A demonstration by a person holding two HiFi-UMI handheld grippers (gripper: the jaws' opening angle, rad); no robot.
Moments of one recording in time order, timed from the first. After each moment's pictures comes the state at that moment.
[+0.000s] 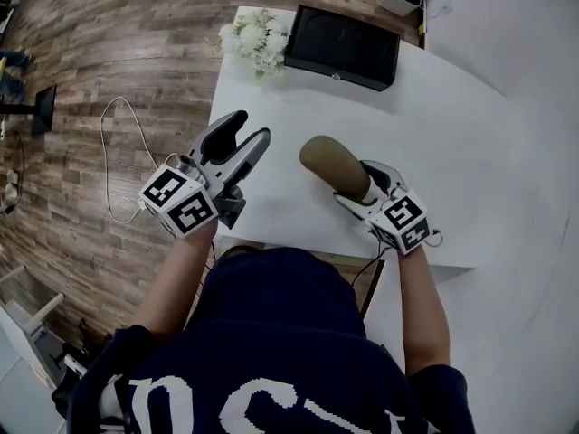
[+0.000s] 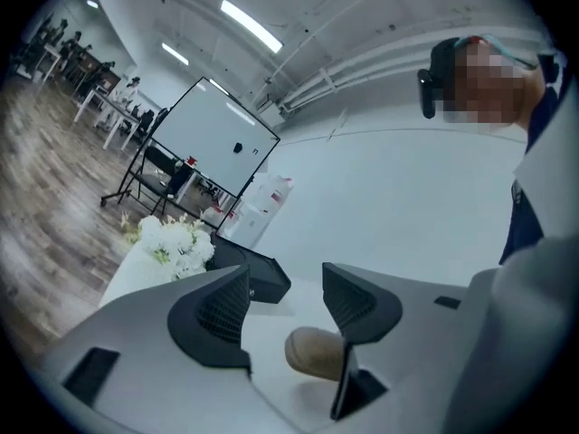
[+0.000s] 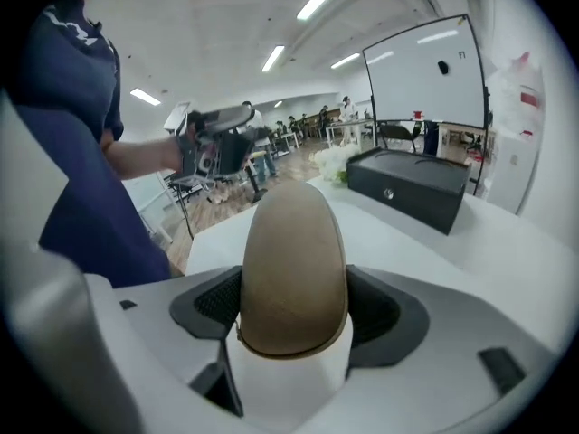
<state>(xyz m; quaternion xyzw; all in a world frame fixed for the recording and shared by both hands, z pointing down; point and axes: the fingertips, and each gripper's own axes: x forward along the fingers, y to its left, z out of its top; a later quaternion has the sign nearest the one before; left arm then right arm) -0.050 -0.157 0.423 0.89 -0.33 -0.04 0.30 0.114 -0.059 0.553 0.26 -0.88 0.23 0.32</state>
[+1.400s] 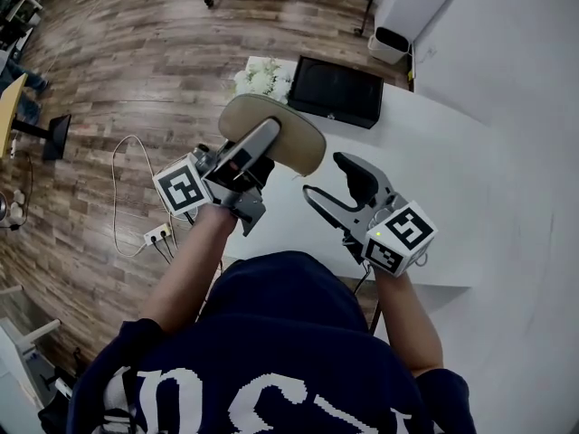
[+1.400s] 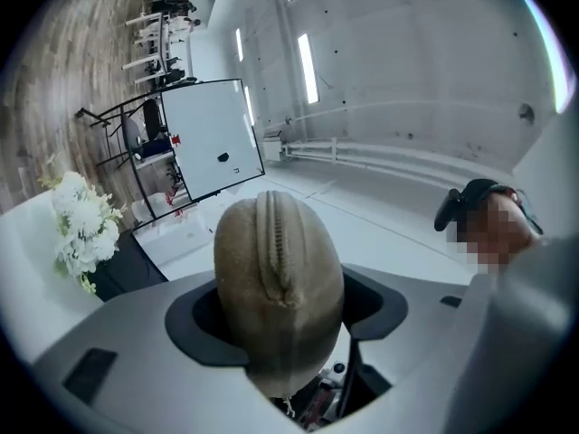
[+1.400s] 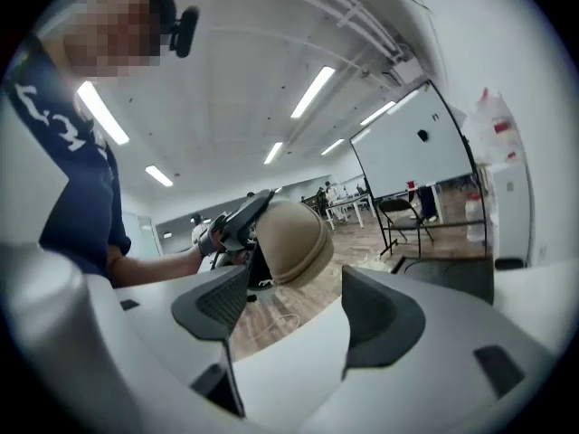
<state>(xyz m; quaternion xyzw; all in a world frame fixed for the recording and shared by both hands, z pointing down) -0.031 -0.174 0.304 0.84 -0.18 -0.29 0.42 0.044 -0.100 0.359 0.31 -0.93 0.19 0.03</state>
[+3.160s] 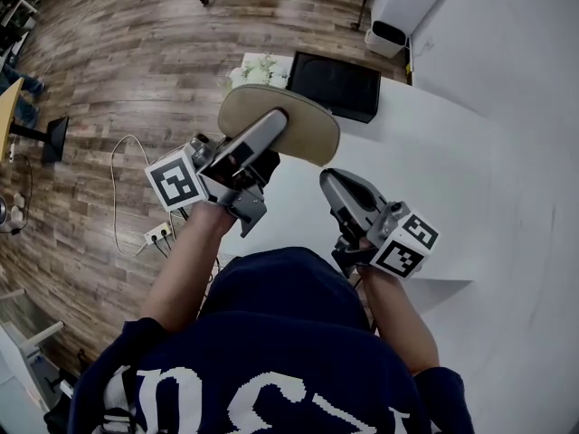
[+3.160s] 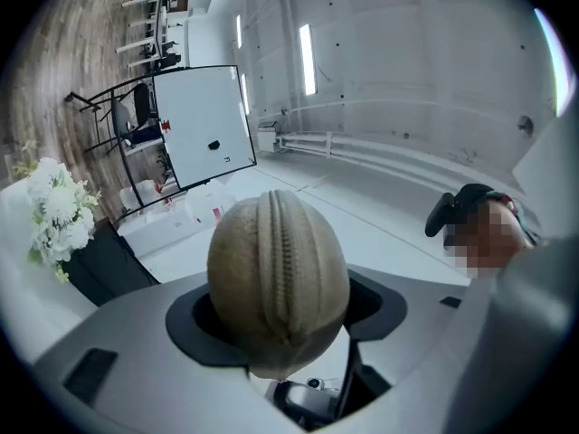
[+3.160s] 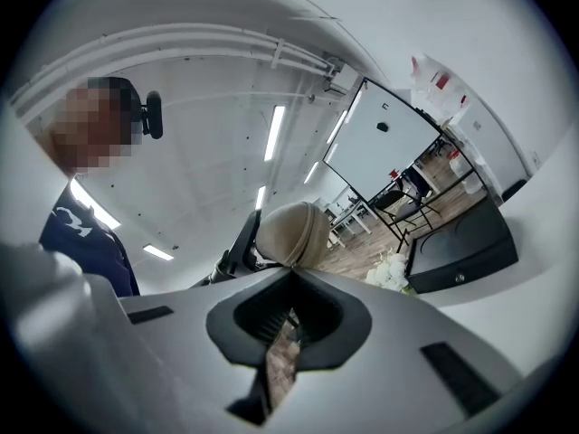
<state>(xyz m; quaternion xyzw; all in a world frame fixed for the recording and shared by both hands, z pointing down) -0.013 -0.167 0.269 0.85 -0.13 -0.28 0.43 0.056 -0.088 0.337 0.30 -0.88 0.33 -0.15</state>
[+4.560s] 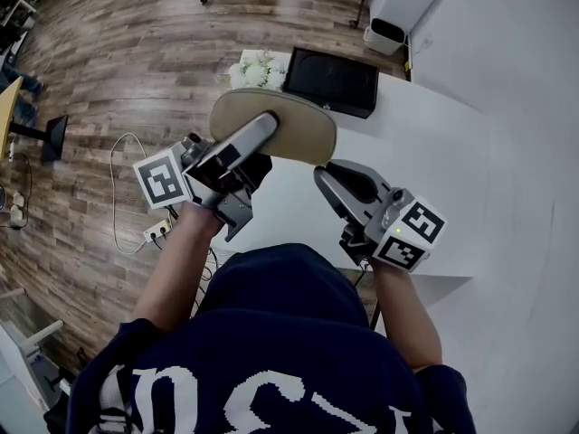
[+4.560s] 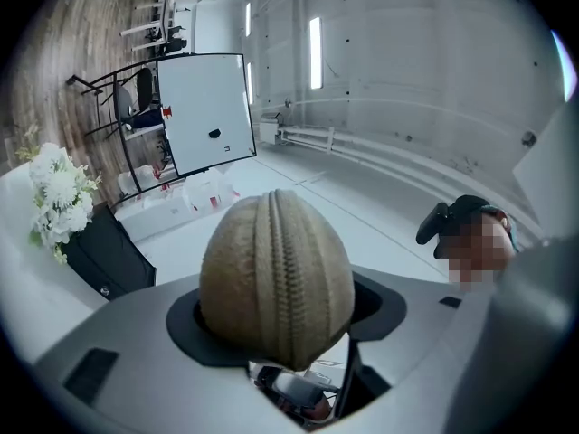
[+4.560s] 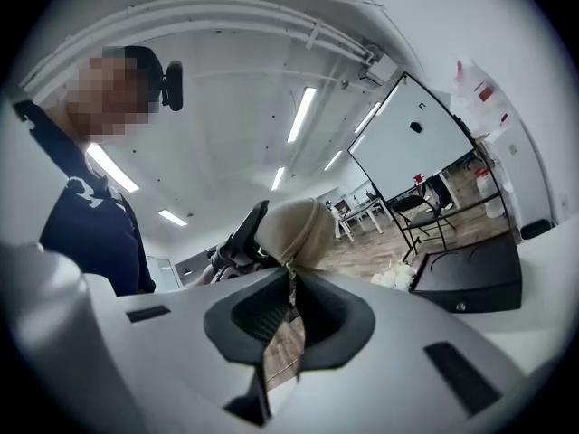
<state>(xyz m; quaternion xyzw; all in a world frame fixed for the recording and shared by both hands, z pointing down) -0.011 -0.157 0.265 0.84 -0.10 -0.27 0.45 0.053 -0.090 0.329 0.26 -0.93 0.25 -0.07</state>
